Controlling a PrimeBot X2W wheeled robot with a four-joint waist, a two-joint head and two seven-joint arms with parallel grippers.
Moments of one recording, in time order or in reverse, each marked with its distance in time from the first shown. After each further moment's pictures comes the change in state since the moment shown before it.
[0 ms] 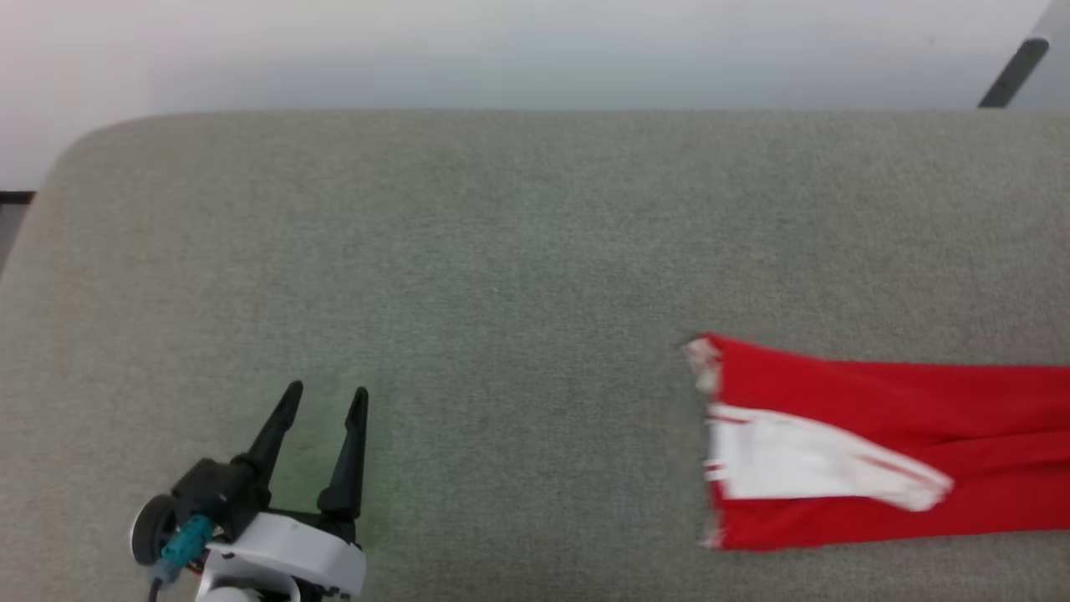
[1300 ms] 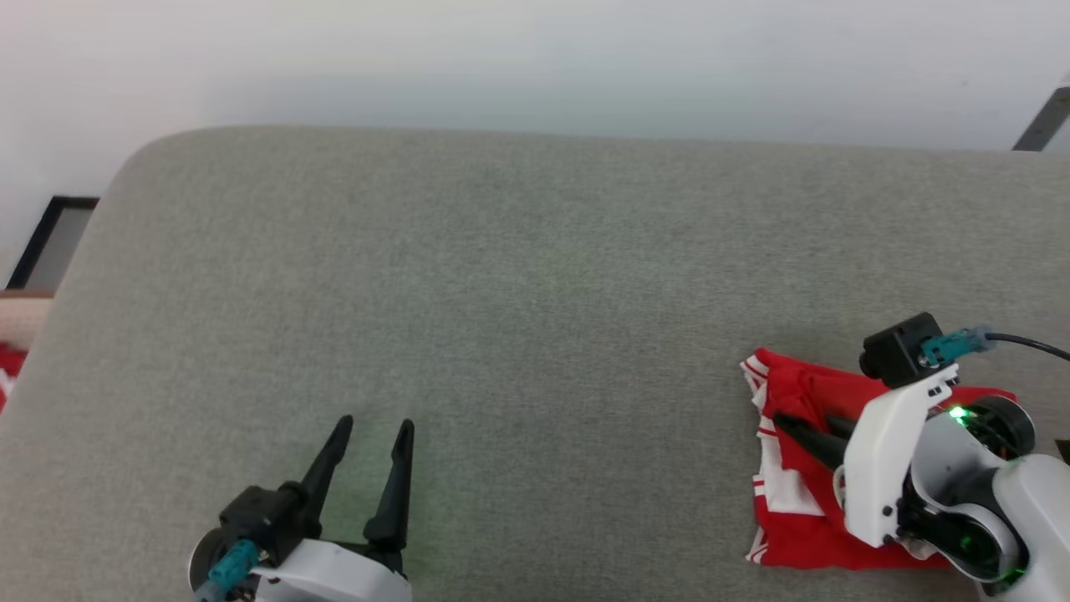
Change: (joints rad) left arm 0.037 -0.073 -0.042 0.026 -0.031 0.000 0.000; right arm 0.125 0.311 0.287 -0.806 -0.184 0.000 0.304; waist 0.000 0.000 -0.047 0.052
